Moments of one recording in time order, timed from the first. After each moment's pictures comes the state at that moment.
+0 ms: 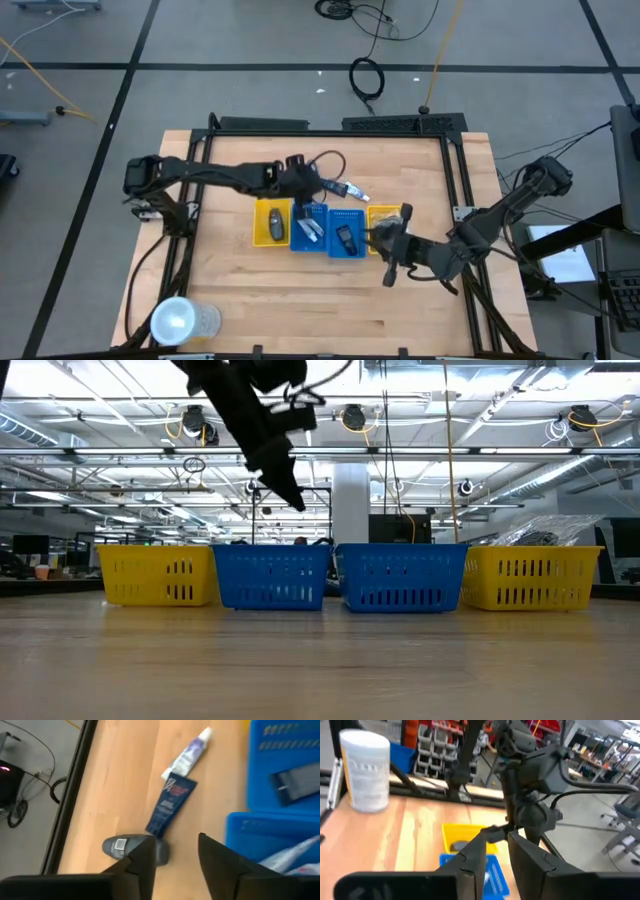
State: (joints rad) left arm 0.13 1.66 1.21 -0.44 -0.27 0.18; right arm 0.63 1.26 1.05 -0.12 0.92 0.00
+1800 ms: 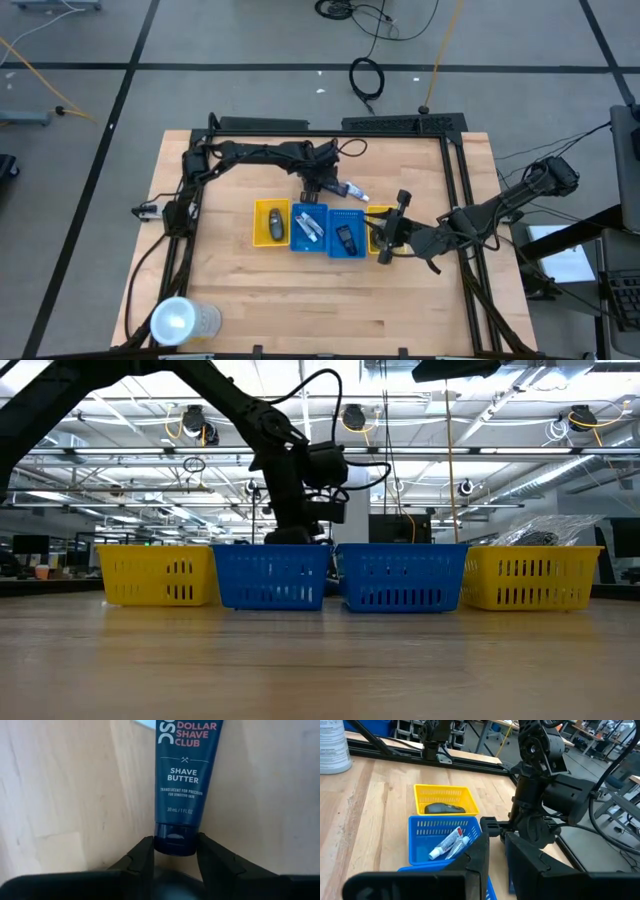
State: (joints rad) left arm 0.36 2.11 1.52 -0.62 0.01 0.58; right arm 0.47 1.19 0.88 -0.17 0.83 0.07
